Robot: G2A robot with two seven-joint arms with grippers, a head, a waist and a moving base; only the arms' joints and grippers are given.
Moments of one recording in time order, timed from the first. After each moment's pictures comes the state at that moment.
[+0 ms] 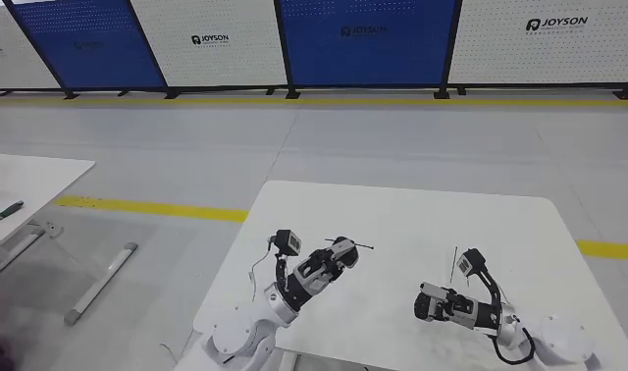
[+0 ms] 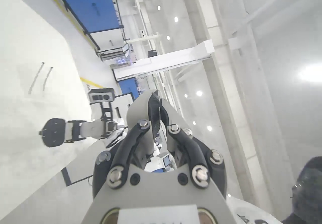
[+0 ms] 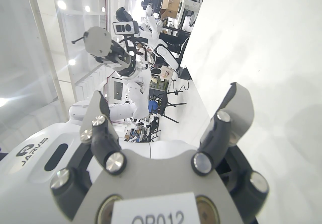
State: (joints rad) left arm 1.65 -1.17 -1.27 -1.91 -0.48 -0.20 -0.38; right arm -1.29 -1.04 1.16 -1.40 0.47 -0.26 1.11
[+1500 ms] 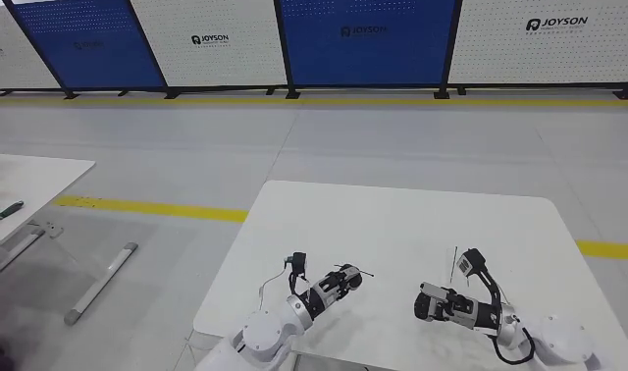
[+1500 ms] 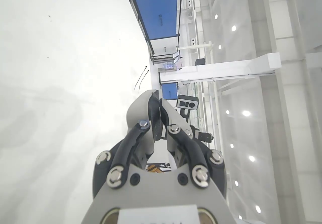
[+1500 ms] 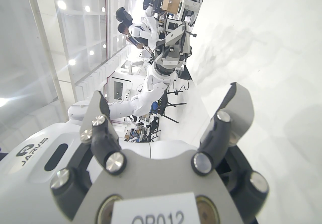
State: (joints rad) left arm 1.54 -1.19 -1.12 -1.60 -0.29 -0.15 -0.28; right arm -1.29 -1.04 1.16 -1.40 0.47 -0.26 1.11
